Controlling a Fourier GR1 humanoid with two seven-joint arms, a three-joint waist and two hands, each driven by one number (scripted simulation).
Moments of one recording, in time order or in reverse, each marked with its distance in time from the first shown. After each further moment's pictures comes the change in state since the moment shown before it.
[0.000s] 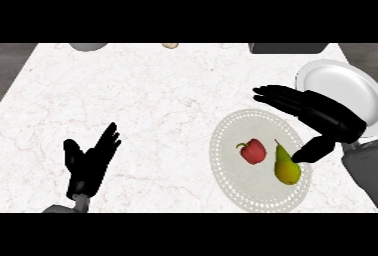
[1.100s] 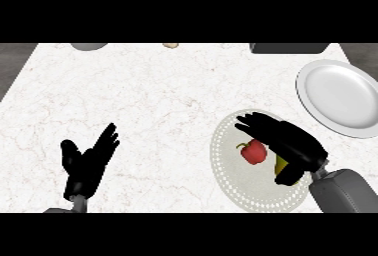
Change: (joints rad) left arm 0.030 -0.062 0.088 -0.034 -0.095 -0.082 0.049; right arm 0.180 0.202 0.014 -0.034 0.392 -0.033 0.071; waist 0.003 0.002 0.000
